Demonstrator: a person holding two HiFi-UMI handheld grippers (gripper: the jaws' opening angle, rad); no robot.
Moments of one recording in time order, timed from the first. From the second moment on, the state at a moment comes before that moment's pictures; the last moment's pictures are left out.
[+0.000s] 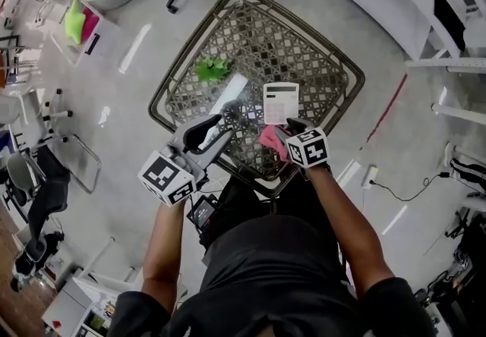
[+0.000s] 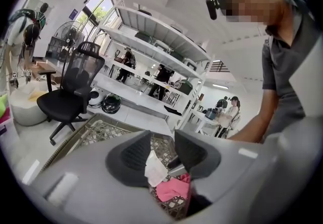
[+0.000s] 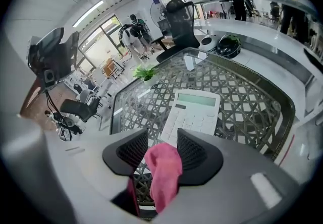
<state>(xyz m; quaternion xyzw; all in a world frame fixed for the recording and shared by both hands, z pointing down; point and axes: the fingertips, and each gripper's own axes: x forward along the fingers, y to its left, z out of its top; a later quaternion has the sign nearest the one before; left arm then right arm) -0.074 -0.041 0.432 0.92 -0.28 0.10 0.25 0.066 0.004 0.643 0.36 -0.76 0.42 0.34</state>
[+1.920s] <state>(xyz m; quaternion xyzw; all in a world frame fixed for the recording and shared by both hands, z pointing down) -0.089 -0.050 0.443 0.92 -0.28 0.10 0.26 0.062 0.075 0.698 0.29 -0.75 0.39 0.45</state>
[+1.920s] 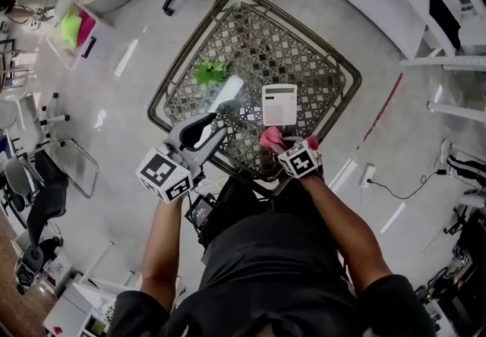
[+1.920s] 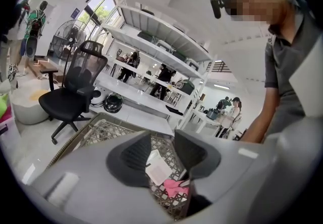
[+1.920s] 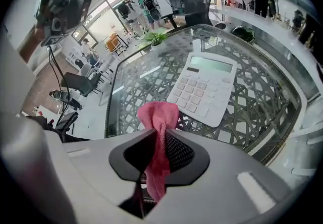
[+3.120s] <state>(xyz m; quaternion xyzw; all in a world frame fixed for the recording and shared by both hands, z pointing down) -0.097 0.001 0.448 0.91 -0.30 0.12 0.28 0.094 -0.014 0.602 0.45 -0.76 0.43 0.18</state>
